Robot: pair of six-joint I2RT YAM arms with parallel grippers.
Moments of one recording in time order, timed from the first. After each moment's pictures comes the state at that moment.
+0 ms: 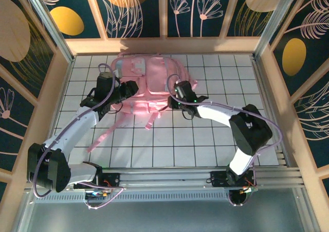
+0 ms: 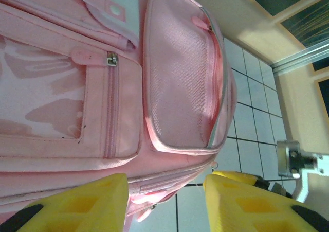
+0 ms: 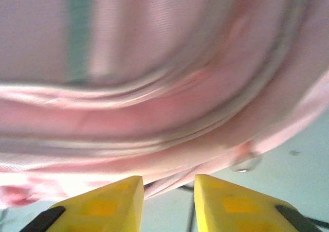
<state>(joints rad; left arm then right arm) -0.34 1.29 0.95 -0.22 0.22 -0.73 0.69 1.68 1.01 -0.09 0.00 0.51</state>
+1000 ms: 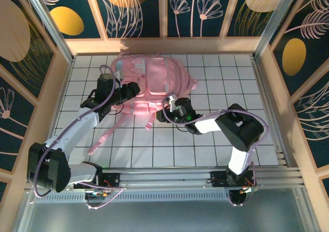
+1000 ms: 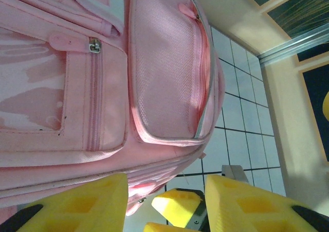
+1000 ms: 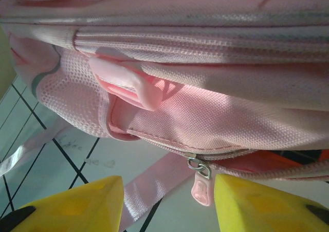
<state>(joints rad) -0.34 1.29 0.92 -0.18 0.28 -0.75 0.74 1.81 0.72 0.57 -0.25 0.52</state>
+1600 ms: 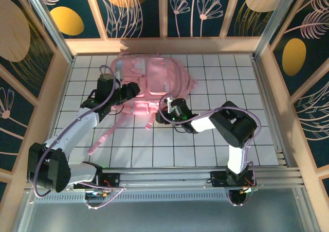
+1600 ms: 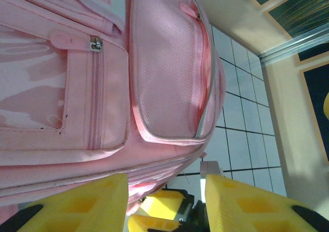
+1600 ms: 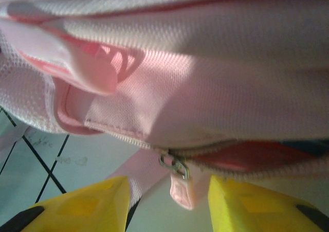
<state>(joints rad) -0.34 1.29 0.92 -0.18 0.28 -0.75 0.76 1.89 0.79 0.51 -0.22 0.56</state>
